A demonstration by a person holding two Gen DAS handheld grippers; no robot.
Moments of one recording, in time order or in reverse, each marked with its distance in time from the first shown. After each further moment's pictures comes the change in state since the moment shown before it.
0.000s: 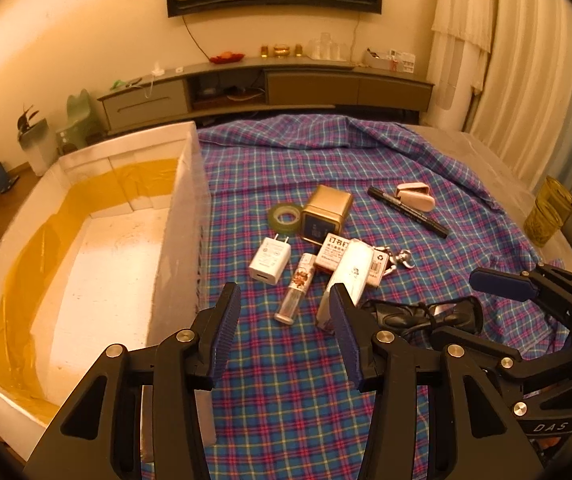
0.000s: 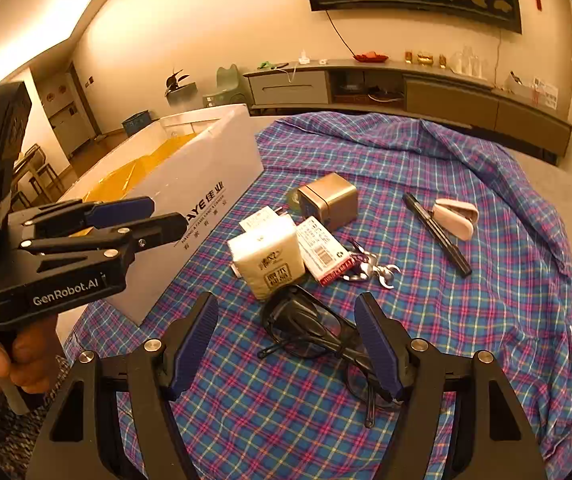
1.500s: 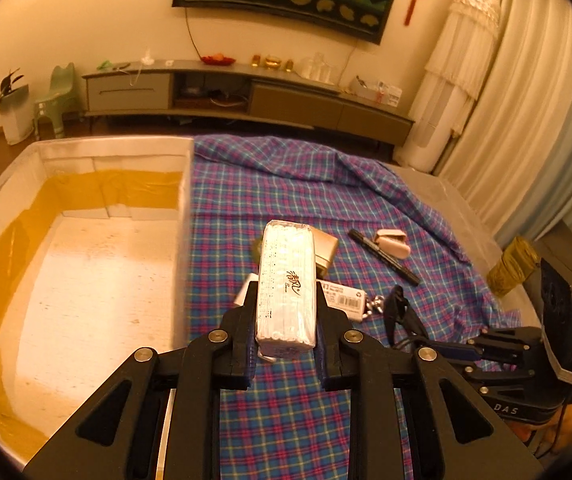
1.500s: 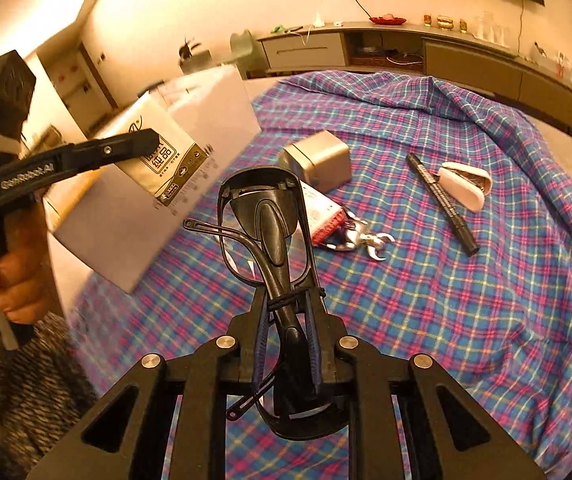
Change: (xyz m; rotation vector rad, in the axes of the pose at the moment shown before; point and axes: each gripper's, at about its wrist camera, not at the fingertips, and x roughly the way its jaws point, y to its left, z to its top) left arm -0.001 0.044 0.030 -0.142 -0.054 -0.173; right arm 0.019 -0.035 0.002 0.004 0.128 0.113
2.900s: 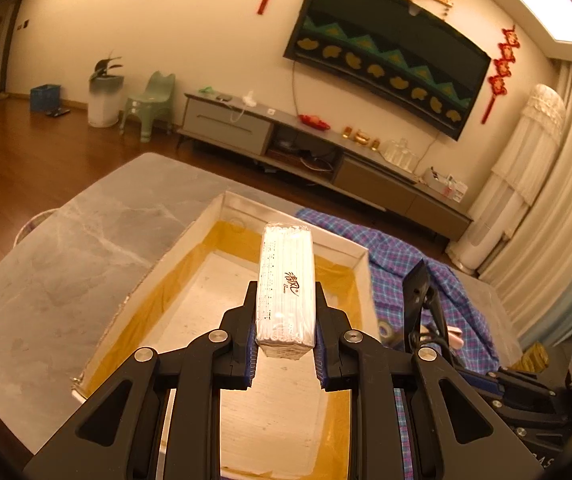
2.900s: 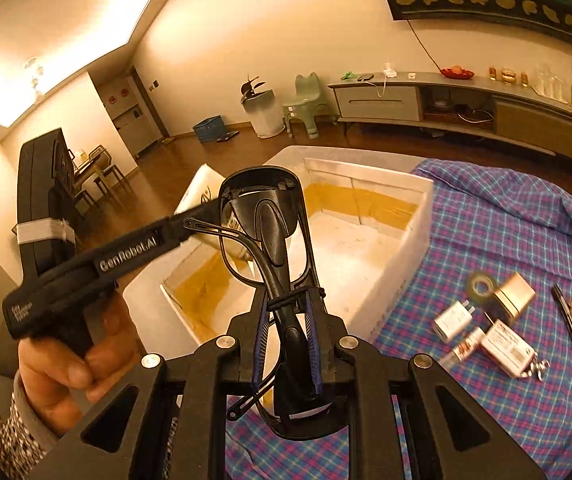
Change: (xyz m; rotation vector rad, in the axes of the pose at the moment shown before) left arm -0.110 0.165 0.013 -0.277 -0.207 0.162; right arm 0.013 0.207 0.106 -0.078 -0.141 0.141
